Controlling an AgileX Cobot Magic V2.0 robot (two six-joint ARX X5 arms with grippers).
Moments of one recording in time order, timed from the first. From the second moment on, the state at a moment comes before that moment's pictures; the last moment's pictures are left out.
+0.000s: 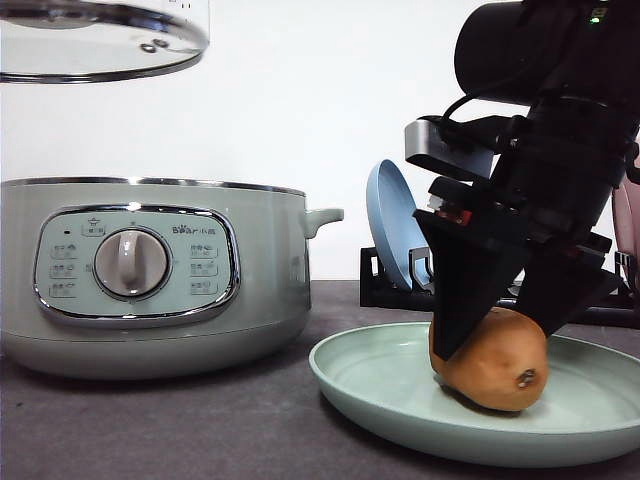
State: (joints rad) left_arx -0.24 1.45 1.84 -1.33 0.08 0.04; right_arx 0.57 1.46 0.84 -0.53 -0.21 0.07
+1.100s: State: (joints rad) left_arx -0.38 1.69 1.84 -1.27 0.07 0.04; right_arx 0.57 0.92 1.14 -0.73 -0.07 0.08
